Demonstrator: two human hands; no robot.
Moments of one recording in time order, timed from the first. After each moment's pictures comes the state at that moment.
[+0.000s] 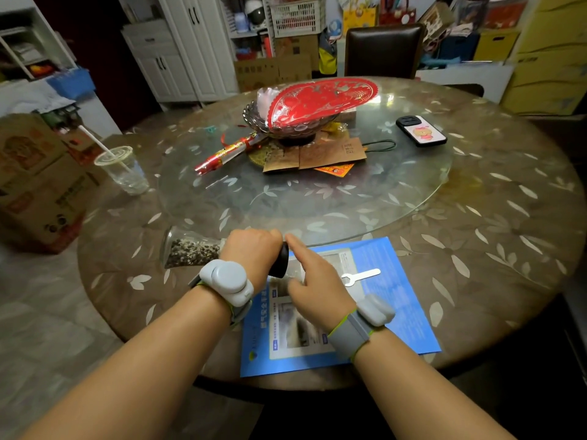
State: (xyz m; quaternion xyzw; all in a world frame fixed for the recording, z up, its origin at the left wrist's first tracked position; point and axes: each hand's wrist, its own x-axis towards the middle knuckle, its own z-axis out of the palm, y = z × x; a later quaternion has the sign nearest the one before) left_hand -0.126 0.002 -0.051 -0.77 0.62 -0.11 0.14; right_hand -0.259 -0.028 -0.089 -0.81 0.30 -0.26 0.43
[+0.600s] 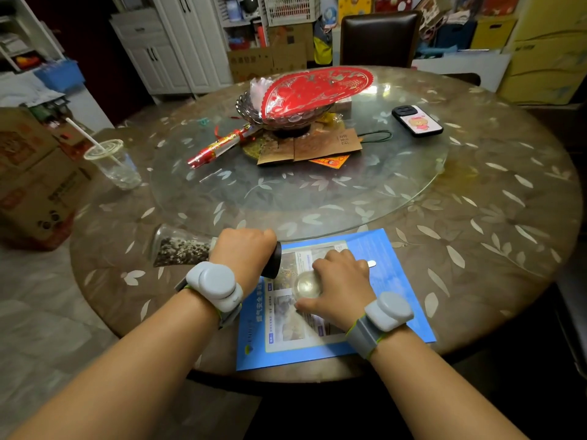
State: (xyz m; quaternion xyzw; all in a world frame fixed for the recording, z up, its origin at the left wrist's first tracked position) left_hand -0.123 0.011 -0.059 -0.76 0.62 -0.12 0.16; right_hand -0.284 -0.049 -0.114 -0.90 0.40 -0.05 0.18
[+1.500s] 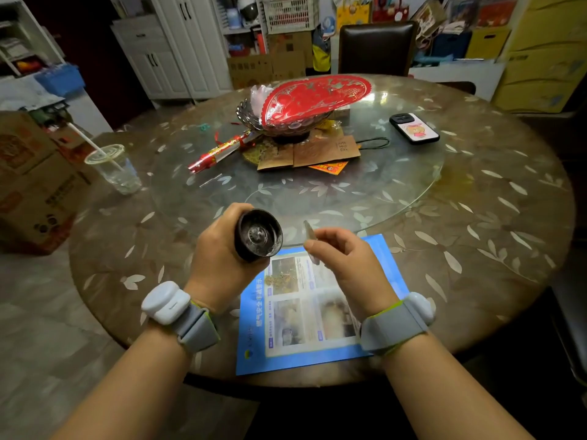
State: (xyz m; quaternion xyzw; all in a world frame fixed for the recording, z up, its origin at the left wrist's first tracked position) left_hand -0.126 0.044 -0.039 -0.71 0.57 -0.04 -0.42; right_hand -0.289 -0.050 -0.078 -0.56 0.33 -0.35 0.67
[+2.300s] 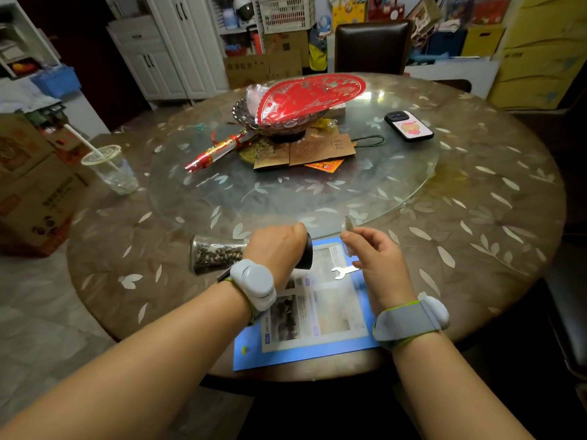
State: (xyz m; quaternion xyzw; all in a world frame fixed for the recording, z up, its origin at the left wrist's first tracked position) left_hand -0.163 -0.017 -0.062 -0.74 0.65 -0.13 0.08; right_hand -0.318 -0.068 -0.092 -0.46 0.42 -0.44 0.64
